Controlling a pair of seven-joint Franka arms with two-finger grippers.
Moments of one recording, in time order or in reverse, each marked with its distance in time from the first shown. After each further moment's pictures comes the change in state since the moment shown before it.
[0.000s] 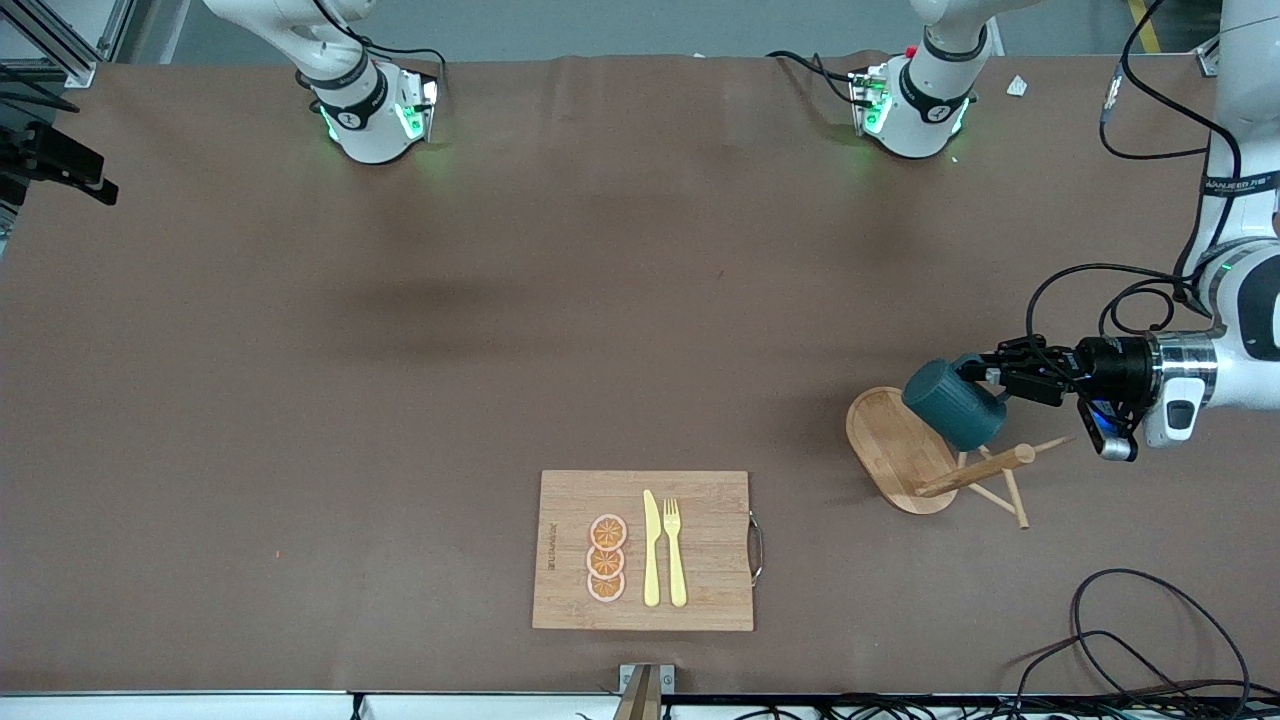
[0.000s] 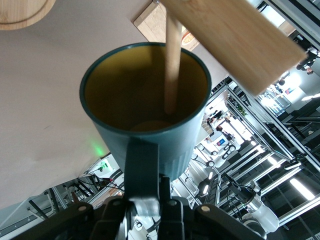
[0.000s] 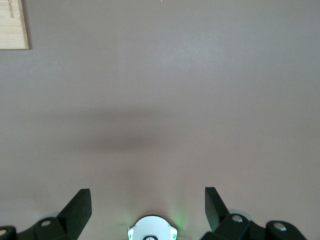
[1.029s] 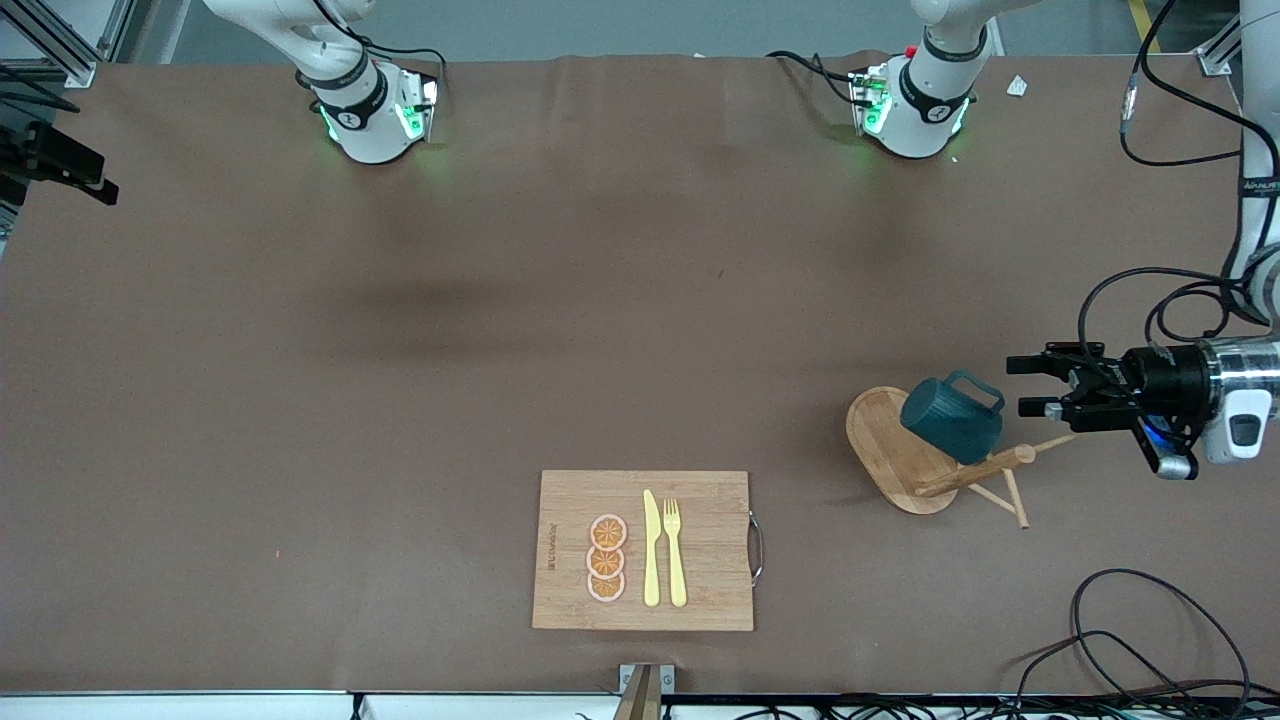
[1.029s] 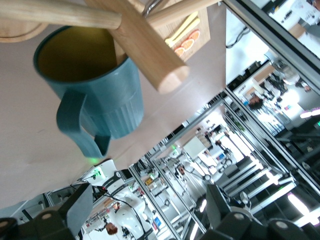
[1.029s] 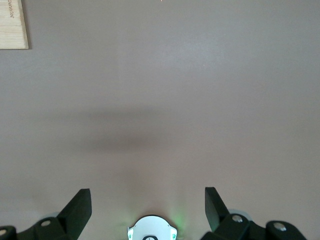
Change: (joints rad) left arm 0.010 0.012 -0.002 0.174 0.042 -0.007 -0.171; right arm 0.000 0.000 0.001 0.000 -0.001 0.000 0.000
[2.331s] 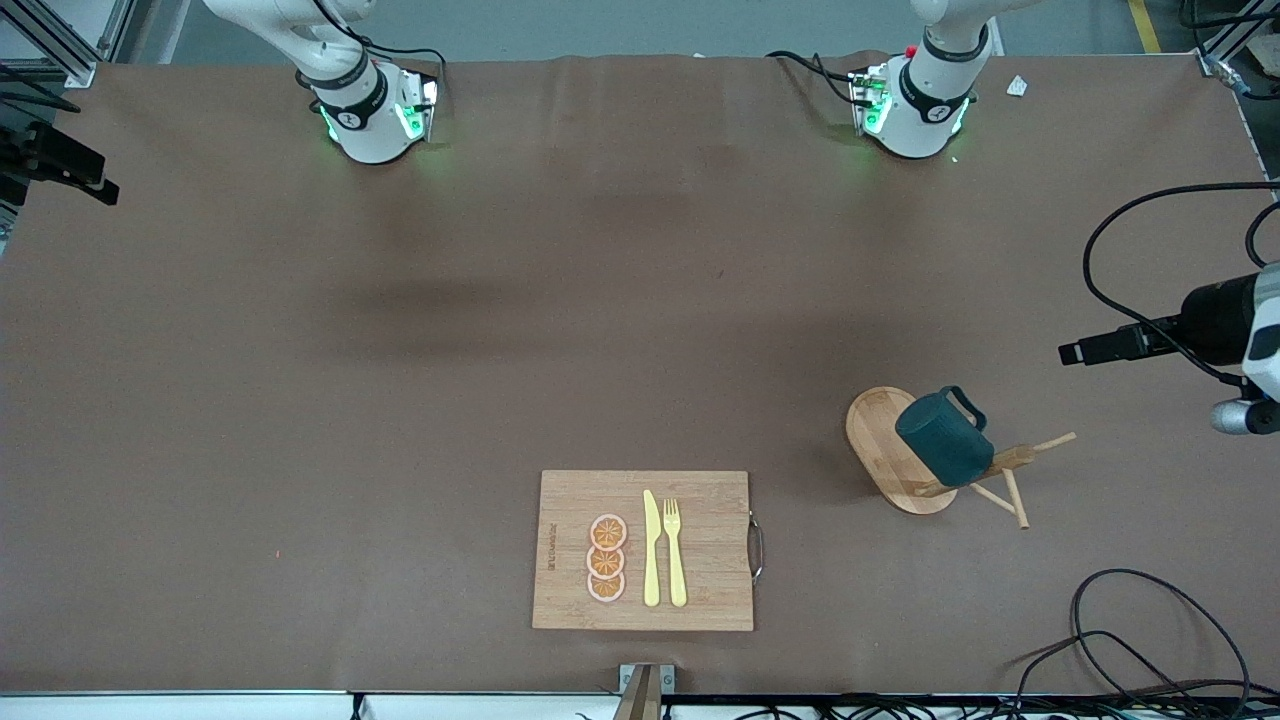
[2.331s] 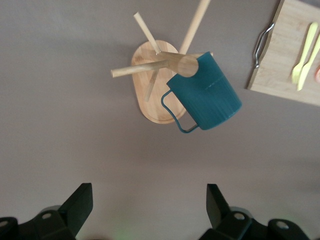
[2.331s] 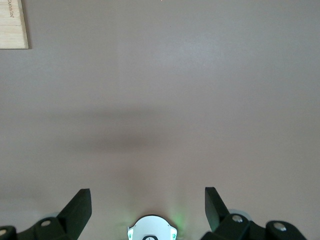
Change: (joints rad) left arm -0.010 -0.144 -0.272 0.240 0.954 -0.021 0.142; right arm 0.000 0.000 0.000 -0.001 0.000 0.000 0.000
